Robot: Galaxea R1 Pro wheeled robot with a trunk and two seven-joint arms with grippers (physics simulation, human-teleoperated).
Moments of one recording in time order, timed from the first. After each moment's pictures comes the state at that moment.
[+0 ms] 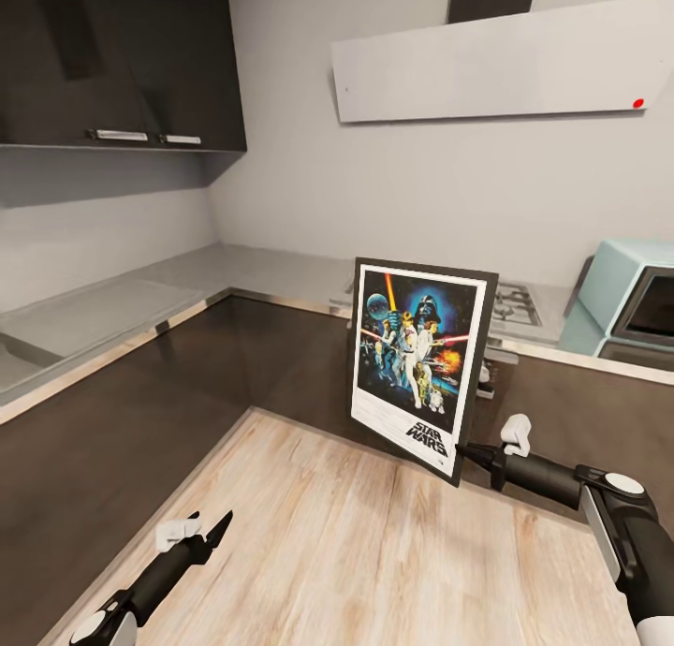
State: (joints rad) left arm -0.36 0.09 0.38 -0.55 0.17 -0.29 -0.76; right arm -0.45 -0.25 -0.29 -1.15 0.02 0.26 1.19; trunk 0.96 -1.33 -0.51
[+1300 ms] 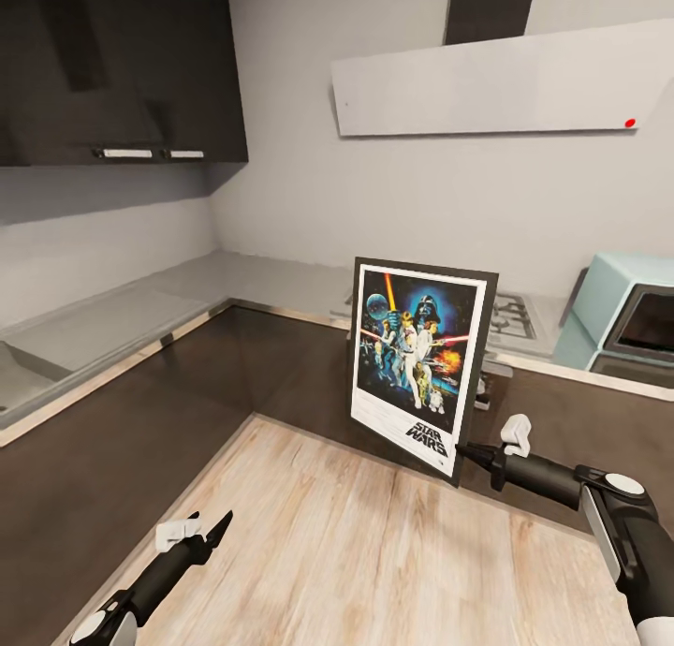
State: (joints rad) left arm -0.36 0.09 0.38 -0.55 0.17 -0.29 -0.76; right arm -0.45 -0.25 -0.29 -1.15 0.02 0.26 1.19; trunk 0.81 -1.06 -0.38
